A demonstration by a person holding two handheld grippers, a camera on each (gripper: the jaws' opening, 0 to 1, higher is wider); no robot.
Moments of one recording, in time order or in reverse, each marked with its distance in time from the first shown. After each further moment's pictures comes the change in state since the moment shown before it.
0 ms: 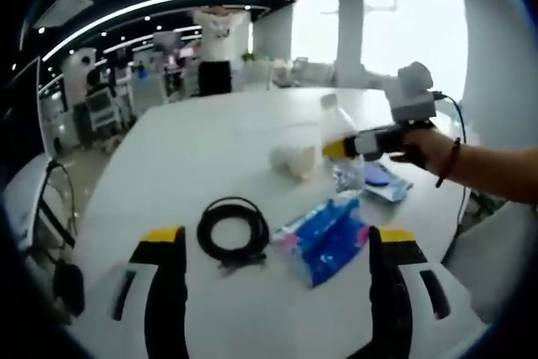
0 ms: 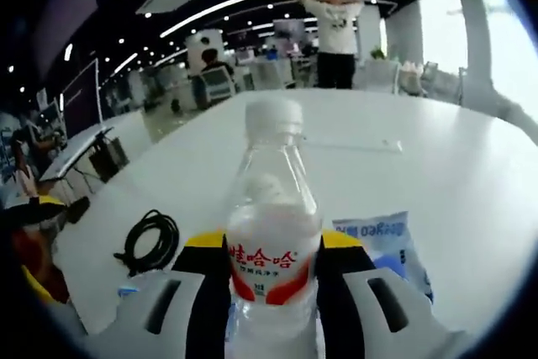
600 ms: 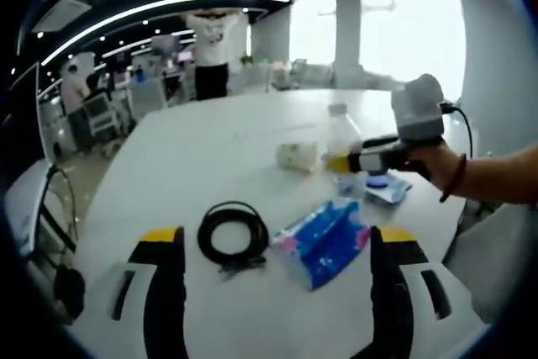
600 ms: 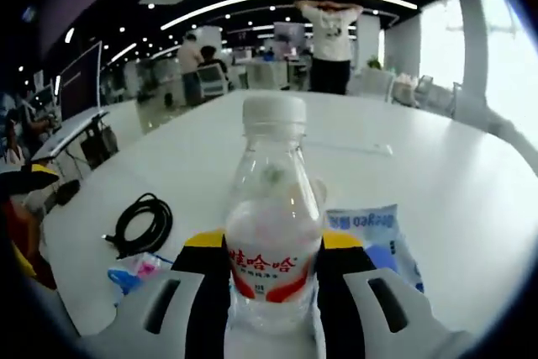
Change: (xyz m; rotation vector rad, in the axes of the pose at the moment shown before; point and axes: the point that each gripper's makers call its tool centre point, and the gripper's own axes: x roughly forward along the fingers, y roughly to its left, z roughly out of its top) left arm -0.001 -0.005 0.008 0.015 -0.032 -0.011; right arm -0.015 0.003 -0.013 -0.067 -0.012 -0.079
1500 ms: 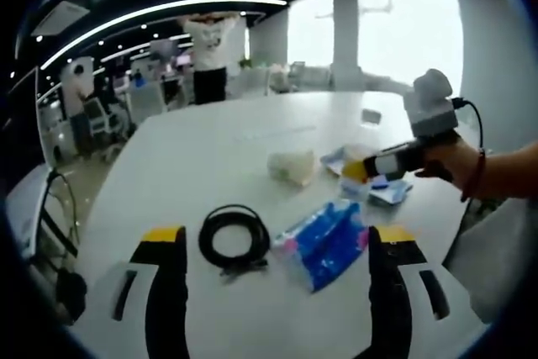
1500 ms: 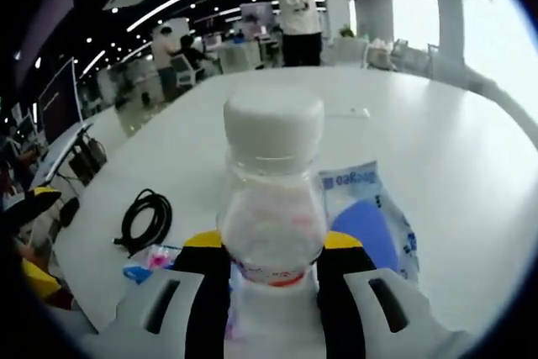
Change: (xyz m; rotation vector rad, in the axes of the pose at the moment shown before) left arm 0.001 0.001 -0.002 0.015 0.010 0.009; right arm -0.024 -0.008 -0.021 0.177 0.128 -0.056
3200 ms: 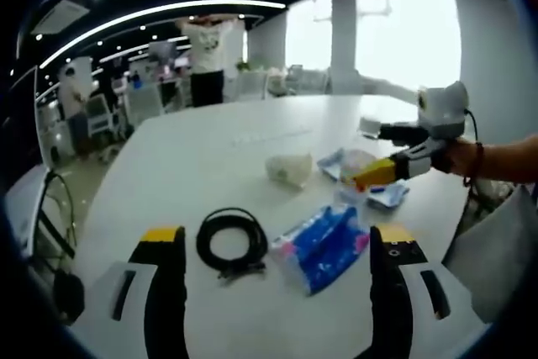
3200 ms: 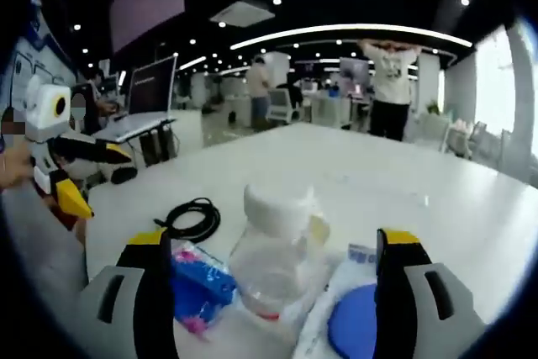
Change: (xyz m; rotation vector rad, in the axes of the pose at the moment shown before) left arm 0.001 -0.001 0.002 0.000 -0.015 -0.019; right arm -0.027 0.027 0.040 -0.381 -0.330 0.432
